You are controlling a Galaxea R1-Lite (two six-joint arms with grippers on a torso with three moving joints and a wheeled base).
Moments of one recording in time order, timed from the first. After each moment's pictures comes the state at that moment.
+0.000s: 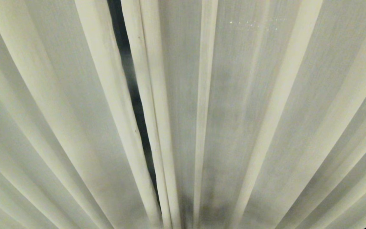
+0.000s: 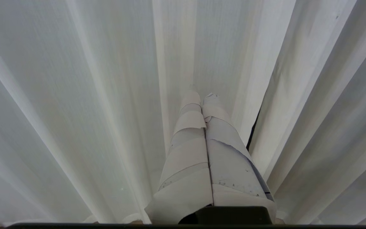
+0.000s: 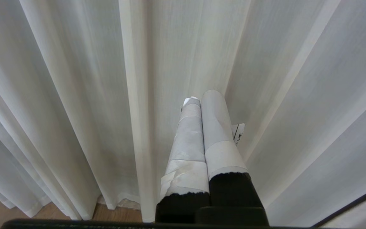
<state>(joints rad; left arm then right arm) 0.00 0.00 0.00 0.00 0.00 -0.01 0.00 0.00 0.00 0.00 0.06 -0.11</state>
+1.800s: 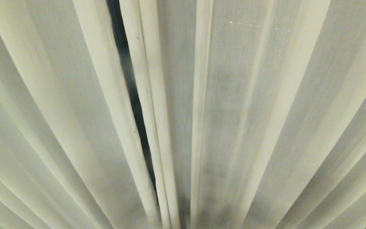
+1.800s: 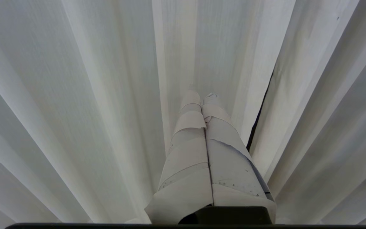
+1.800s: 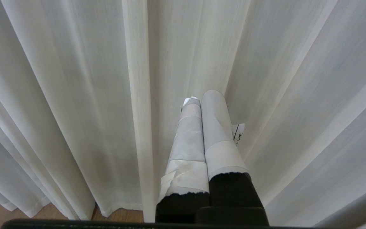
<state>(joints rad) 0.00 0.00 0.00 0.00 0.00 -0.01 0.00 0.00 0.00 0.00 0.06 -0.11</state>
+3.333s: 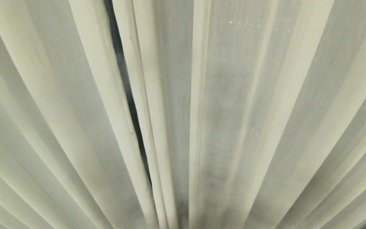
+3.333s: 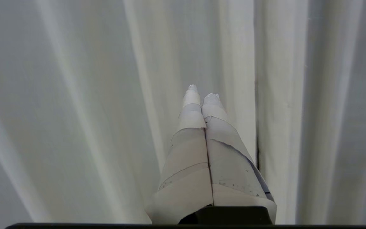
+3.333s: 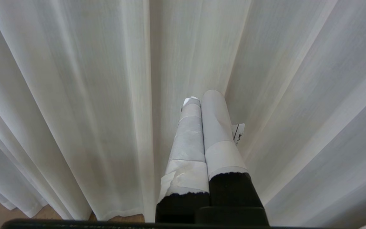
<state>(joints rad) 0.00 0.00 0.00 -0.36 -0.11 0.10 0.00 0.00 0.00 0.00 0.06 -0.11</state>
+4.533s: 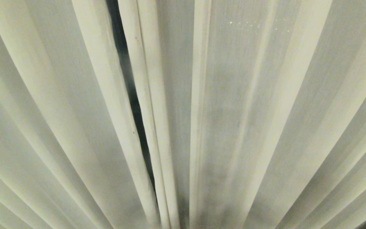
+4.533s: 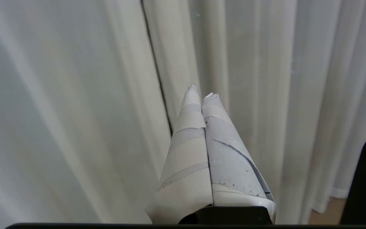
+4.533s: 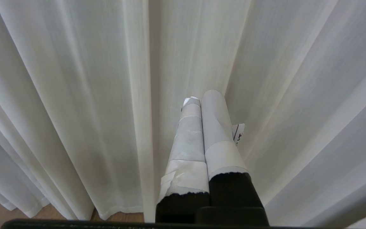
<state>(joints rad) -0.01 0.09 -0.31 -0.02 -0.50 0.04 0.00 0.00 0.00 0.00 0.06 -0.11</state>
